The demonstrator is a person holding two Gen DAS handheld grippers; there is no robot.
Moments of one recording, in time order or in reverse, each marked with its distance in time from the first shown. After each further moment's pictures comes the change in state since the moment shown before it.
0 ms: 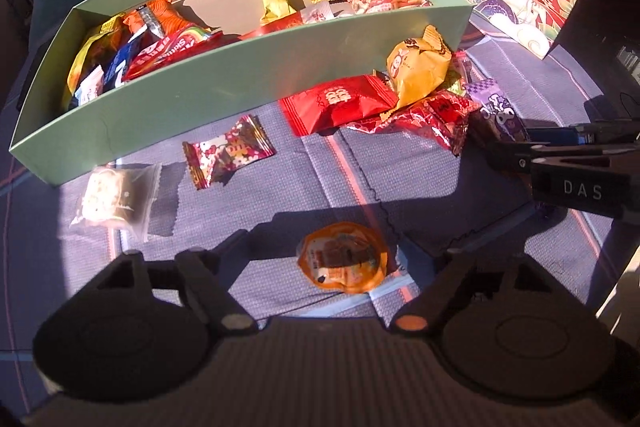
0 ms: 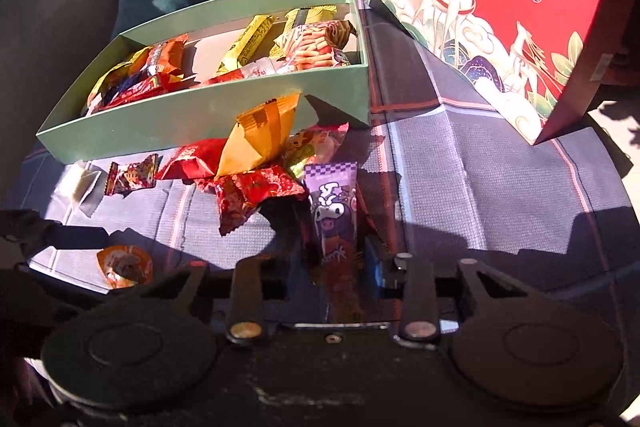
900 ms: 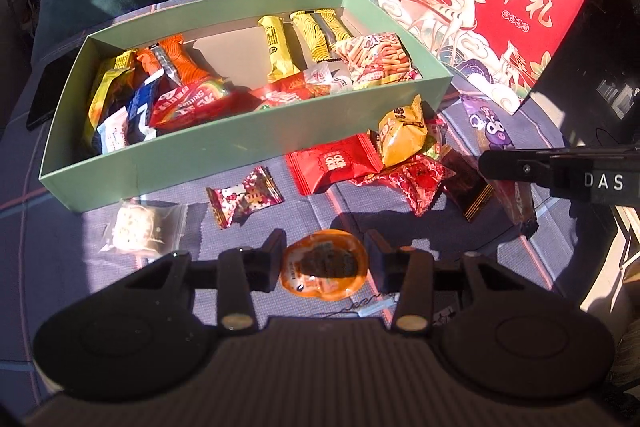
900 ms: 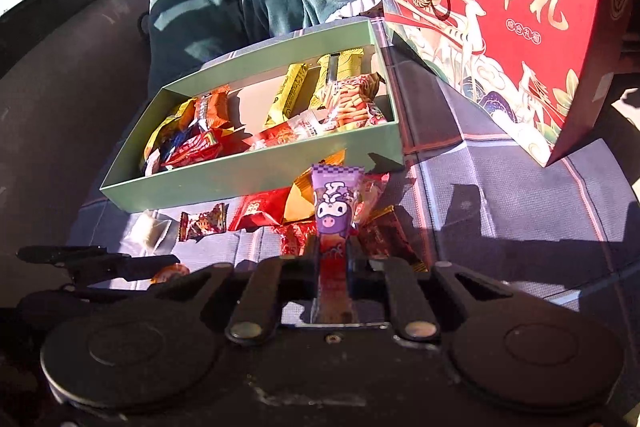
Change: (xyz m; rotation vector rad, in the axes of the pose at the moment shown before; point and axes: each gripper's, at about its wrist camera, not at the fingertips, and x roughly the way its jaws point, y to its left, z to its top) left arm -0.050 0.022 0.022 -0.068 -0.094 -0.076; right arm -0.054 -0.004 0.030 0.098 -0.051 0.149
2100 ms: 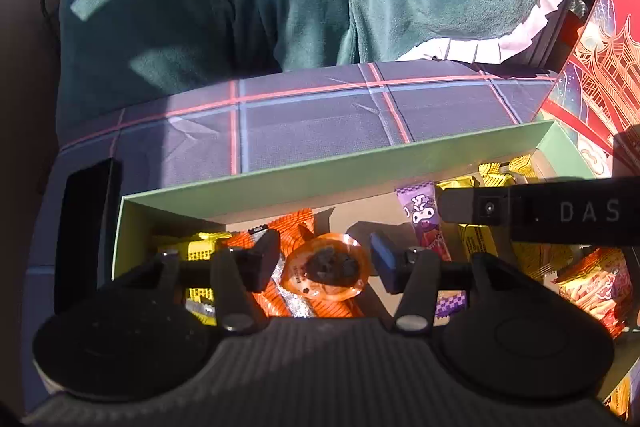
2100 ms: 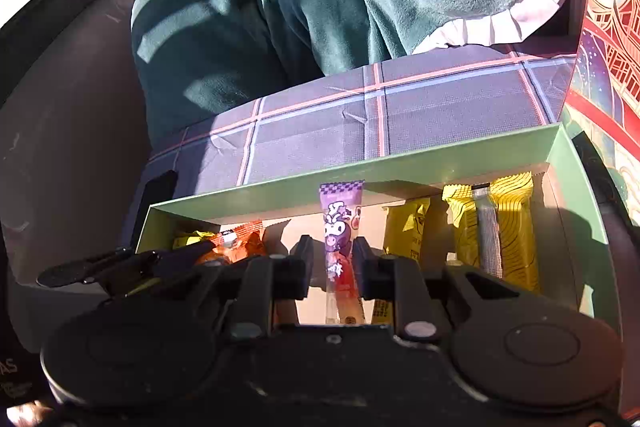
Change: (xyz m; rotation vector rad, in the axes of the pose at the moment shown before) left arm 0.132 0.133 0.196 -0.074 -0.015 0.193; right arm 0.223 0.080 0.210 0.054 0.128 0.136
